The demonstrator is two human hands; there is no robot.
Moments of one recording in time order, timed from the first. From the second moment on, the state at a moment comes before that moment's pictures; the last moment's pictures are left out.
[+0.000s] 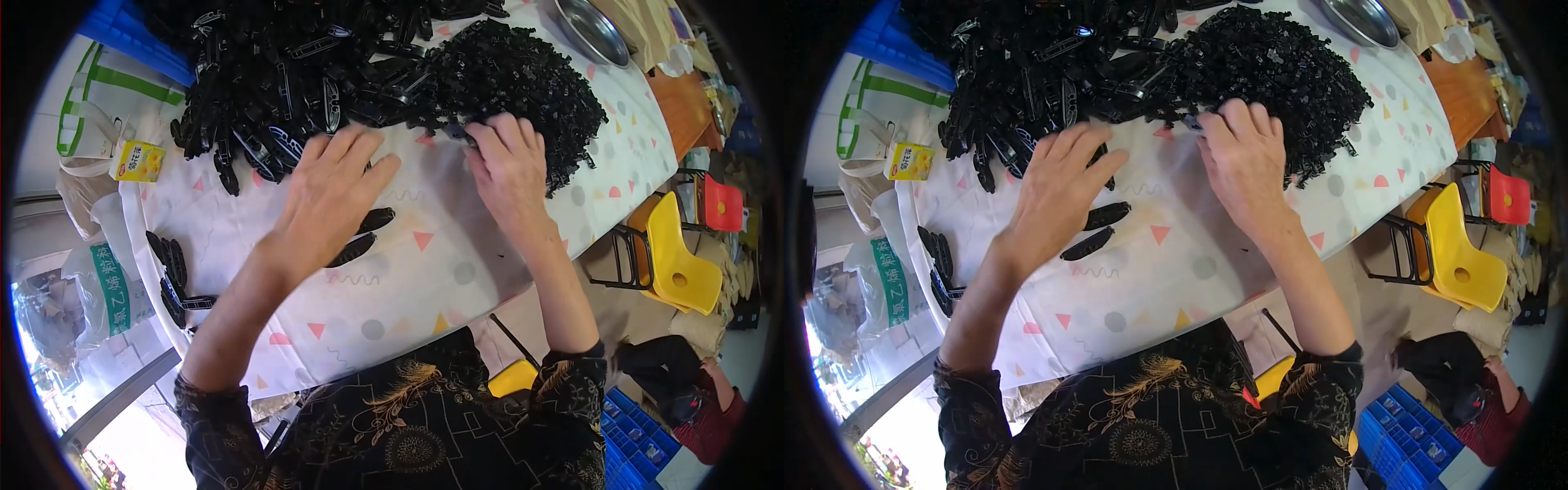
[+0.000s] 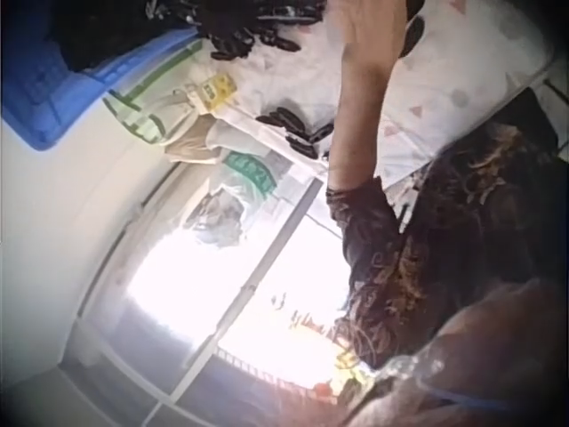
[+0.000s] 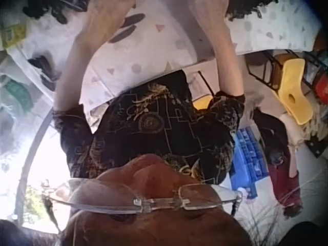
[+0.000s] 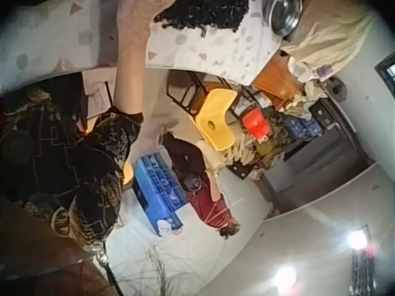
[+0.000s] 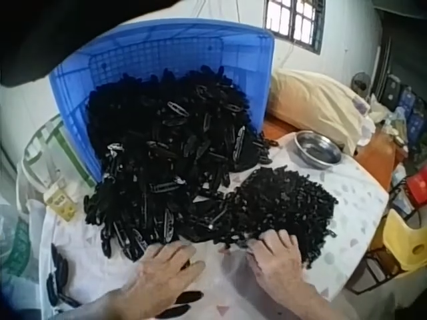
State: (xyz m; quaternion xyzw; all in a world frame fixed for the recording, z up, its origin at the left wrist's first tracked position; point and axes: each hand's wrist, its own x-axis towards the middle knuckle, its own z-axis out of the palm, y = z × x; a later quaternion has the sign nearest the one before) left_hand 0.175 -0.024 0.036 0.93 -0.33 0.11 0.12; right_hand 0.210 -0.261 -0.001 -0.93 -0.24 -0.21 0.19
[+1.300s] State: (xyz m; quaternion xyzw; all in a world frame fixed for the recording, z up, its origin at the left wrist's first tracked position) left_hand 0.114 -0.038 0.016 0.75 -0.04 -0.16 0.64; right_hand 0.100 -0.230 -0.013 -0.43 0.07 0.16 0.89
